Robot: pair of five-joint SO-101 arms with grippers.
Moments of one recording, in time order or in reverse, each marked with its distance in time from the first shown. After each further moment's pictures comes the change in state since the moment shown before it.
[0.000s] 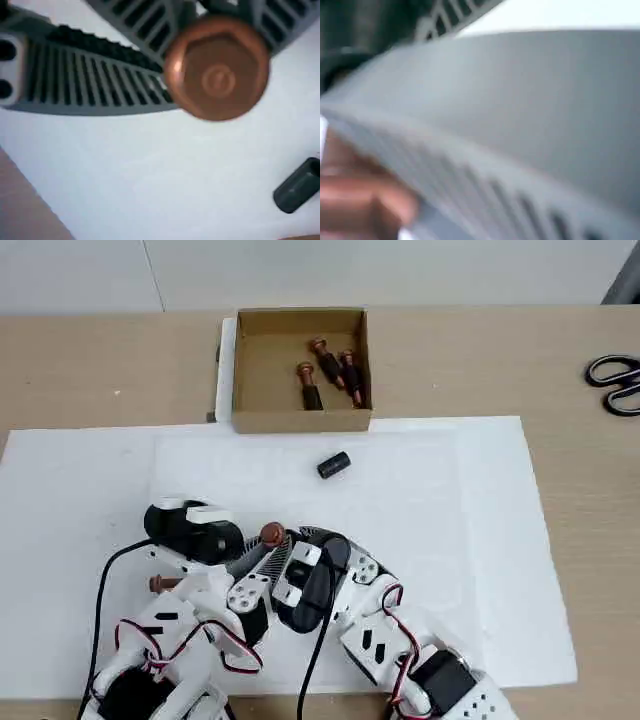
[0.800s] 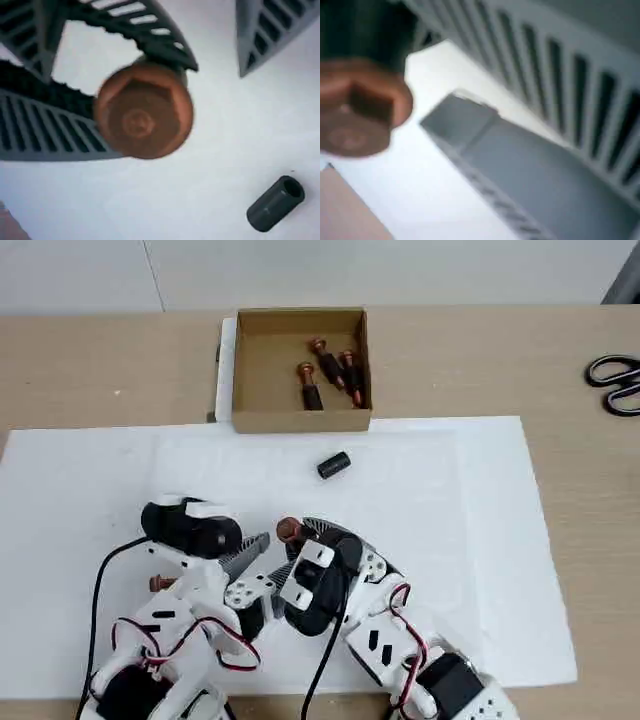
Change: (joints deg) left arm -0.6 0.4 -1.7 2.1 -1.2; right arm 0.7 -0.4 -1.8 0.0 0.0
